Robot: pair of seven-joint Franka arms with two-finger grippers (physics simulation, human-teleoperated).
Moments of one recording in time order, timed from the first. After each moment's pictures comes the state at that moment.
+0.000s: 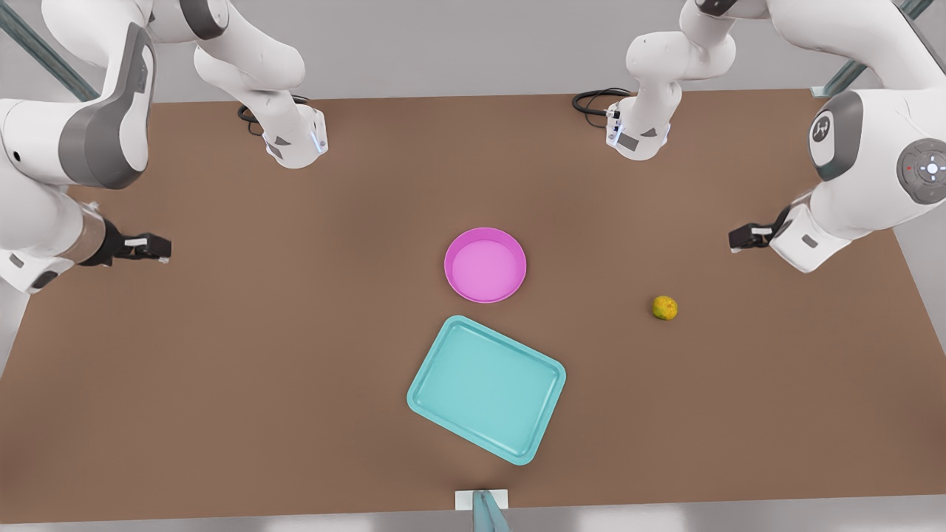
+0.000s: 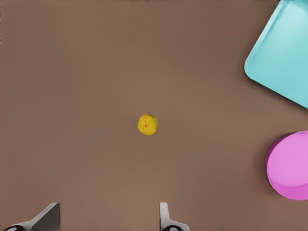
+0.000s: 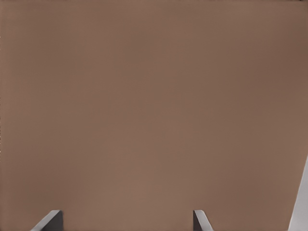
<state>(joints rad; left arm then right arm) 0.00 0.20 -0.05 -1.37 0.04 1.40 -0.03 -0.11 0.26 0.11 -1.21 -0.13 1.29 -0.10</state>
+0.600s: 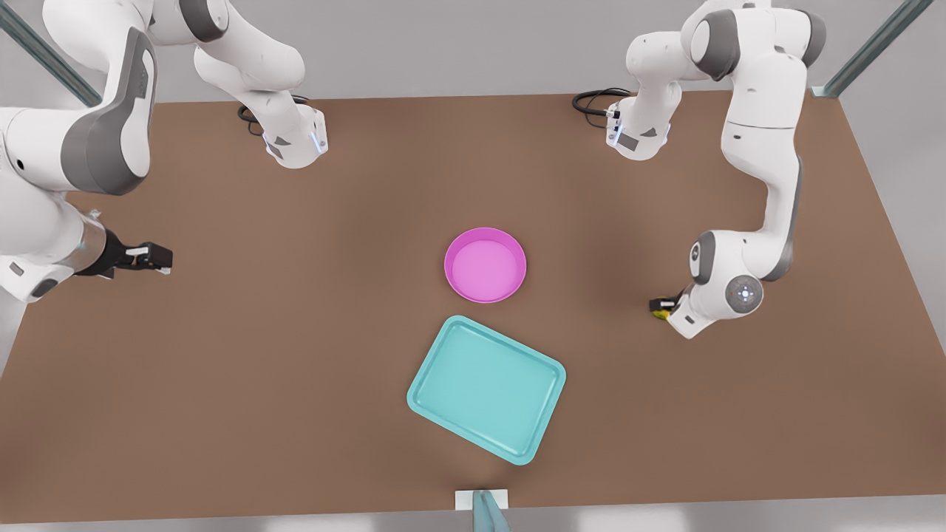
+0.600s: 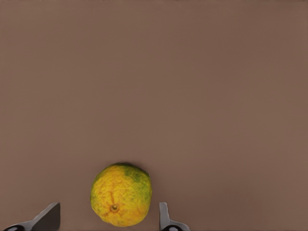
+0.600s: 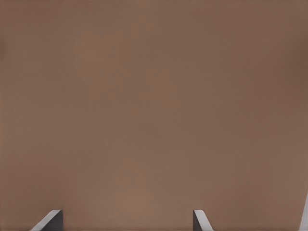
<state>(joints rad) -0.01 0.50 -0.03 -1.96 0.04 2.23 -0.05 -0.11 0.27 0.11 -1.21 -0.12 1.35 -0.11</state>
